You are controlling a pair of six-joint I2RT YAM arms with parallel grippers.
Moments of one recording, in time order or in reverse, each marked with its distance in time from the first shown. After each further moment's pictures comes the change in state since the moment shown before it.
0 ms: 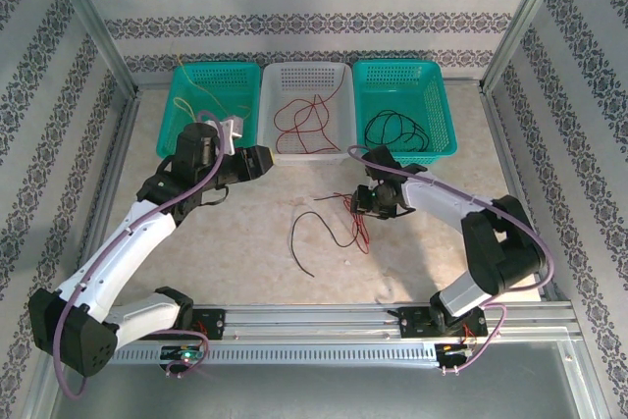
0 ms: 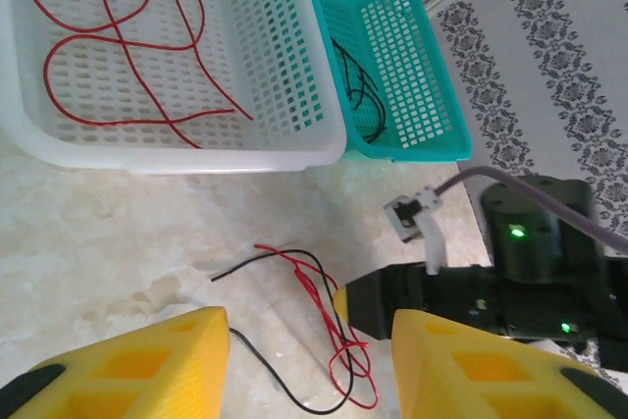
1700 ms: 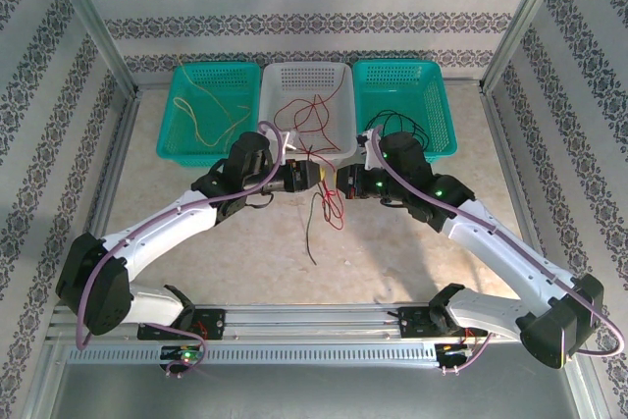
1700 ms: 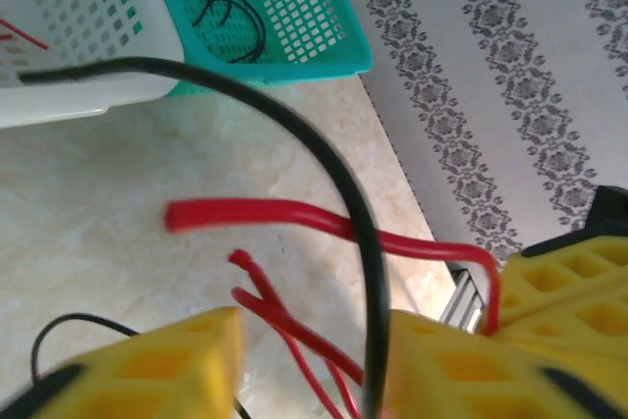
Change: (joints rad) left arm -0.224 0.238 -0.050 0.362 0.076 -0.064; right arm 0.176 -0.465 0.106 0.109 -0.135 0.009
